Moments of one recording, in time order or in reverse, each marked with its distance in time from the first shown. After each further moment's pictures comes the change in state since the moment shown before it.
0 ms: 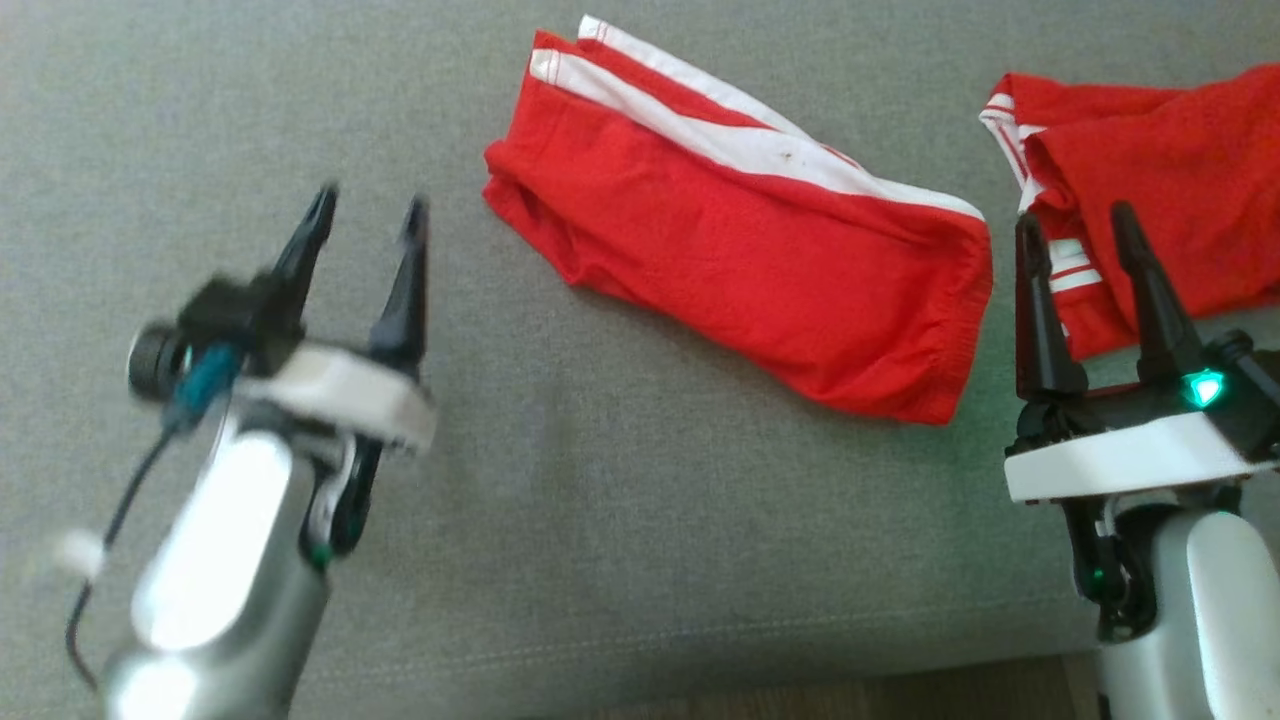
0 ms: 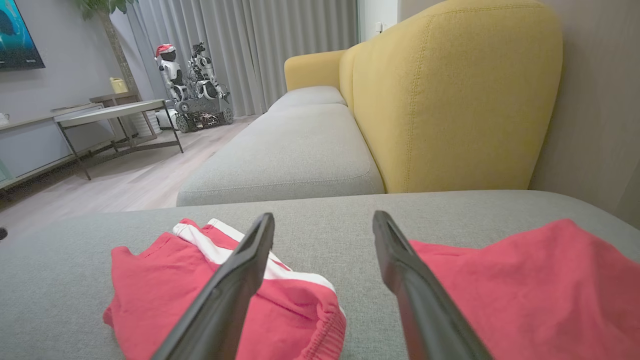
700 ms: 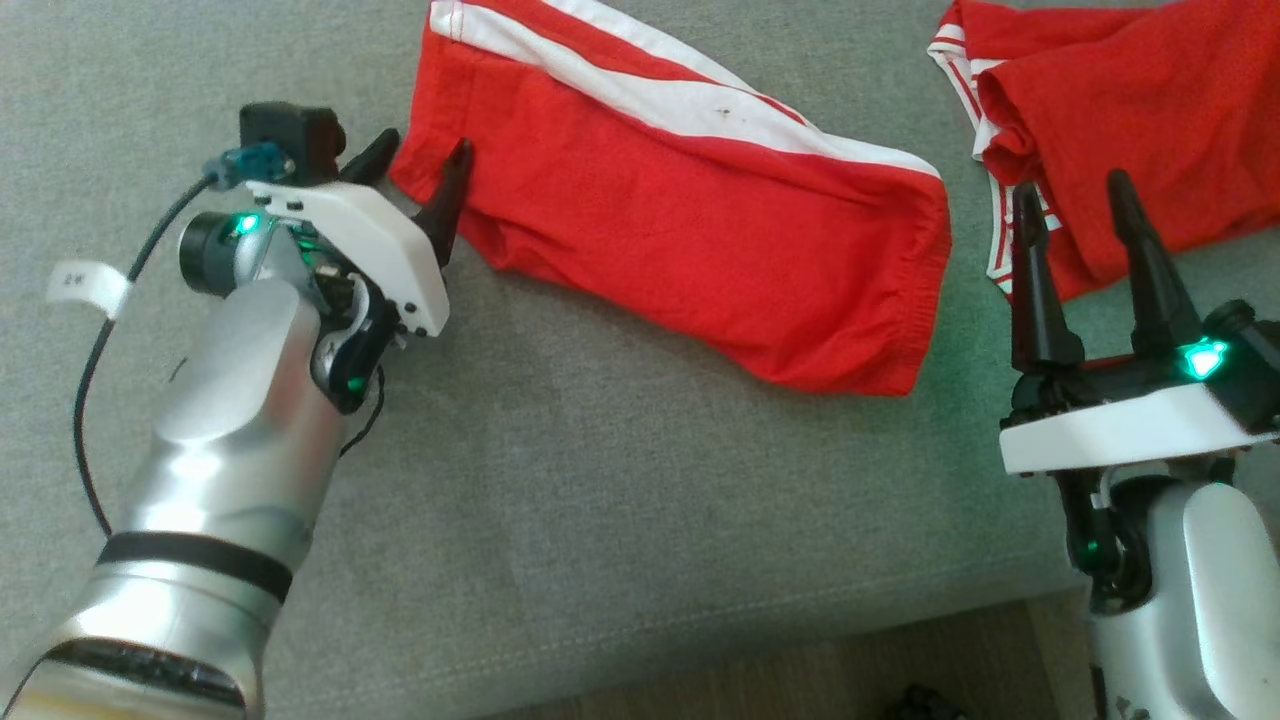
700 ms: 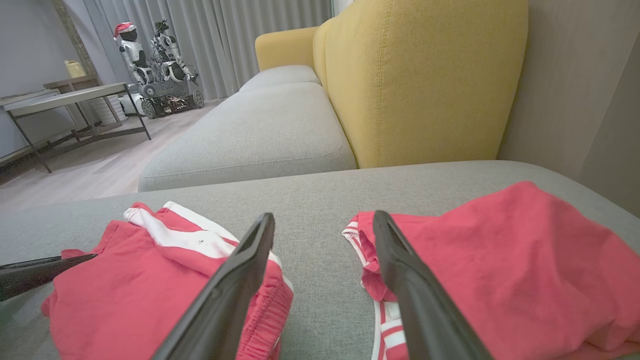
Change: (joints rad) left arm -0.448 -0.103 -0.093 0.613 -0.138 -0.224 0.190; right arm -0.056 0.001 0.008 0.025 0.022 0.000 -0.004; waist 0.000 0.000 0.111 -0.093
